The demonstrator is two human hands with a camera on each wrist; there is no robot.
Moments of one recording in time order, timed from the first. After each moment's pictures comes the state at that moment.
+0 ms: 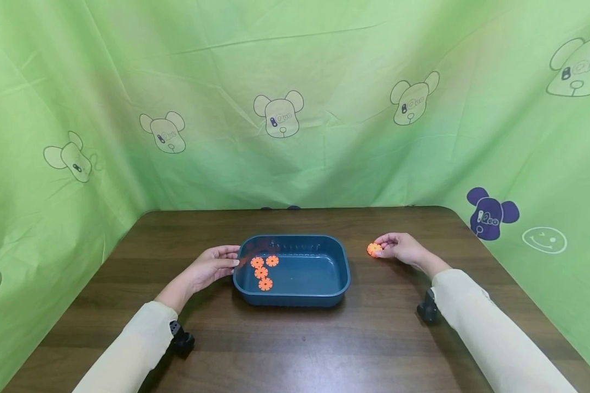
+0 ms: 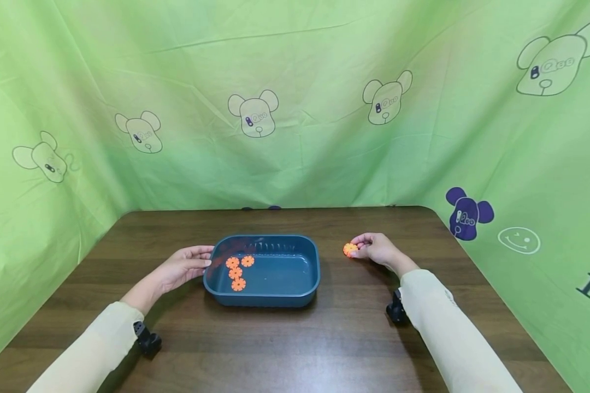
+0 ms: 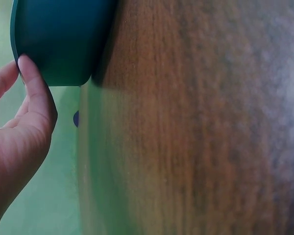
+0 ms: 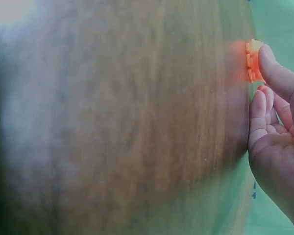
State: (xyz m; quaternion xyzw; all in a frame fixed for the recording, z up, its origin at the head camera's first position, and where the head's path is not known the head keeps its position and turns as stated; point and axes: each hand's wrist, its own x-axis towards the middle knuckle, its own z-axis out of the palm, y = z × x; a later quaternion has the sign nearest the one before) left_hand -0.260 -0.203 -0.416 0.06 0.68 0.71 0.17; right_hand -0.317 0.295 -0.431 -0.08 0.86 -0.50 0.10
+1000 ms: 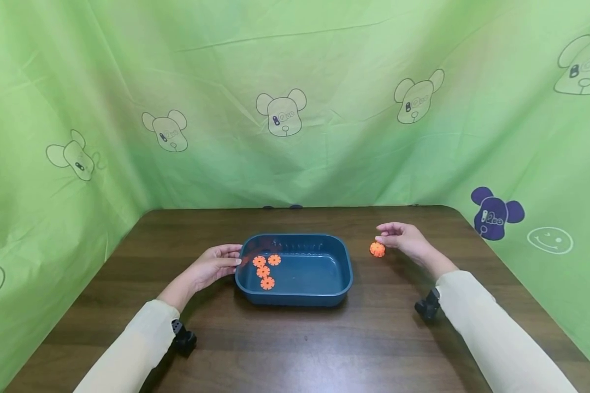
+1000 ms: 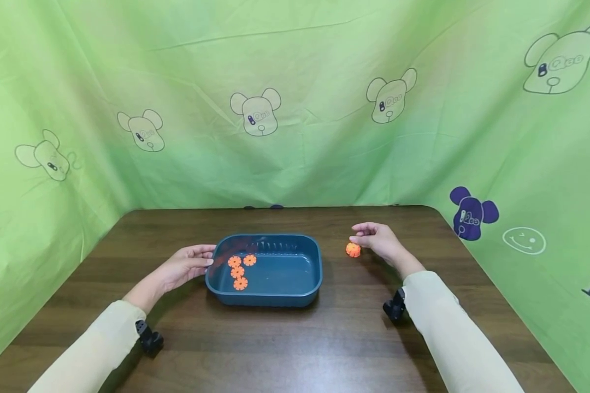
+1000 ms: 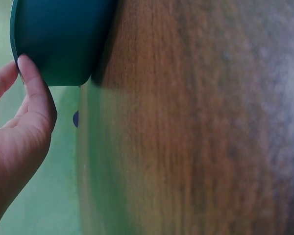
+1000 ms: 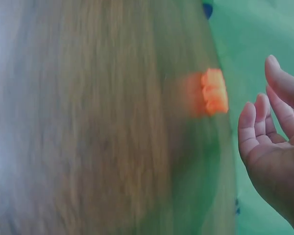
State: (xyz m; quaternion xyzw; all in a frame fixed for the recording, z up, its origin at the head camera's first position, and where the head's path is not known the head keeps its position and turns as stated) left_hand -0.262 -0.203 -0.415 0.05 0.68 0.71 0.18; right_hand -0.314 0.285 -0.413 -0.09 0.84 -0.53 0.04
